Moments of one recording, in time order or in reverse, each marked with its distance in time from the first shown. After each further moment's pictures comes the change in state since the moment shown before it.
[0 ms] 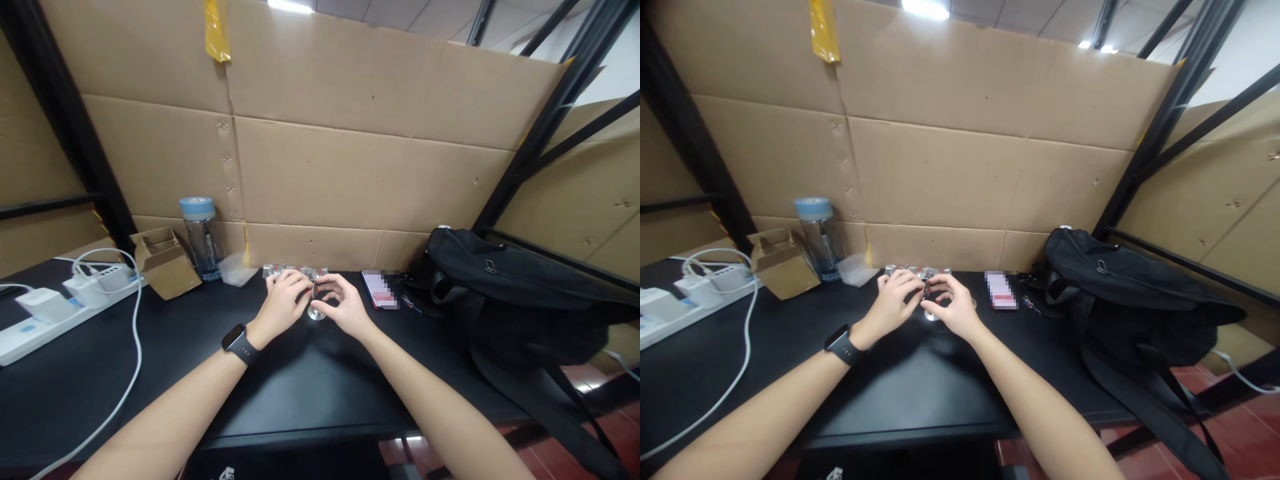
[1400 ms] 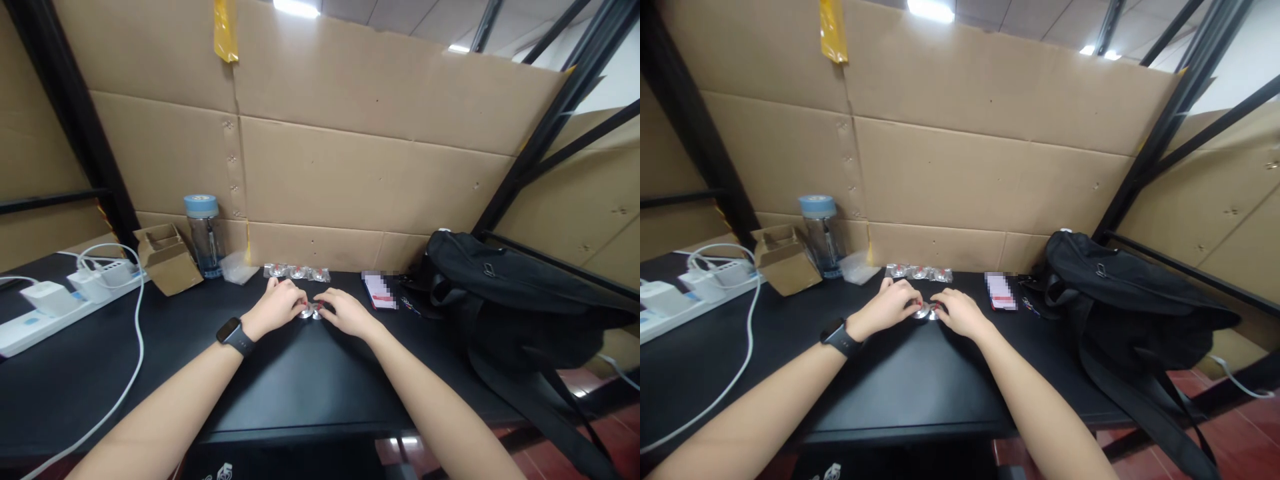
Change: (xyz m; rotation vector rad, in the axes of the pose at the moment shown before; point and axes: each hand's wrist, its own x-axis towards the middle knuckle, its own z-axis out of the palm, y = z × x) left_hand -0.002 -0.024 -0.002 -0.005 -0.365 0.029; right_hand 0.000 0.012 -0.024 -0.881 -0.398 -0.012
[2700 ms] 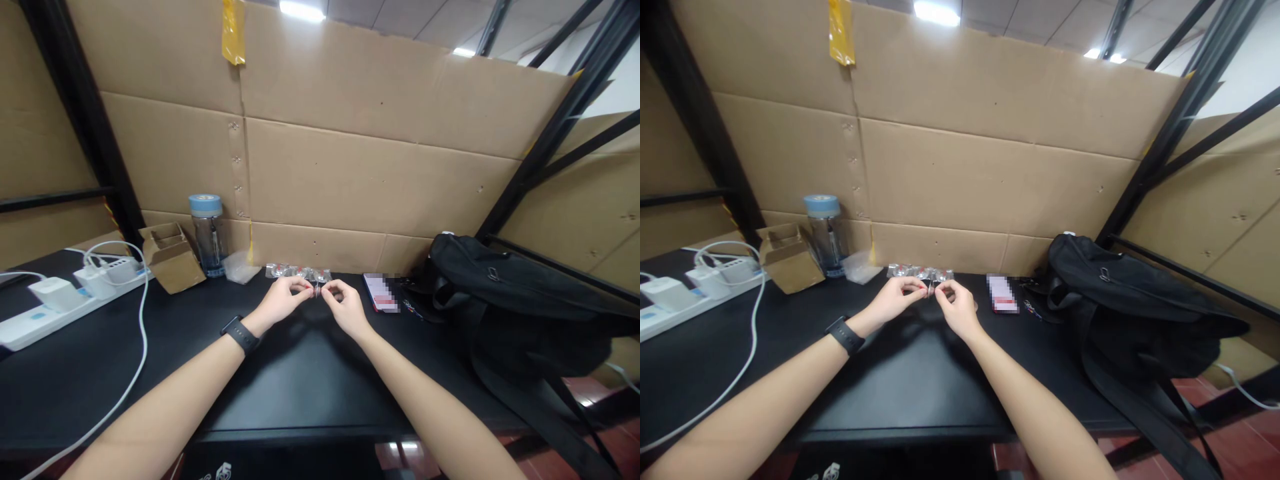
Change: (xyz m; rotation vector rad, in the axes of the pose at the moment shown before) left_hand 0.014 -0.005 0.016 -0.805 0.180 -0.258; right_hand 0.012 -0.019 0.011 0.626 0.438 0.250
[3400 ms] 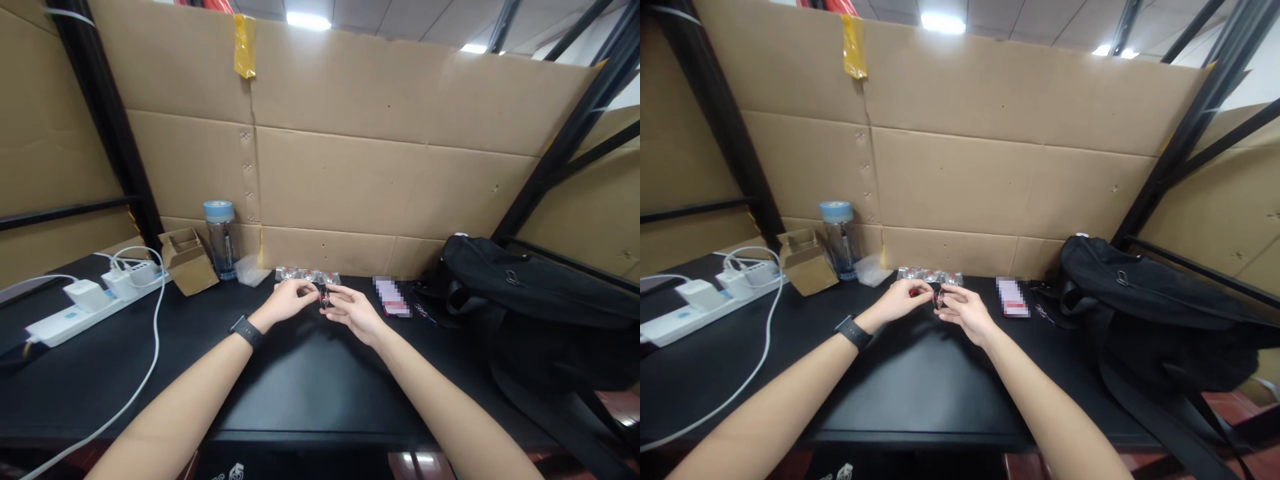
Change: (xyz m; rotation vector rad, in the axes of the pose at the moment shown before) left_hand 0.000 0.004 -0.021 0.342 -0.018 0.008; right_hand -0.002 0.004 -0.005 0.713 -0.235 0.429
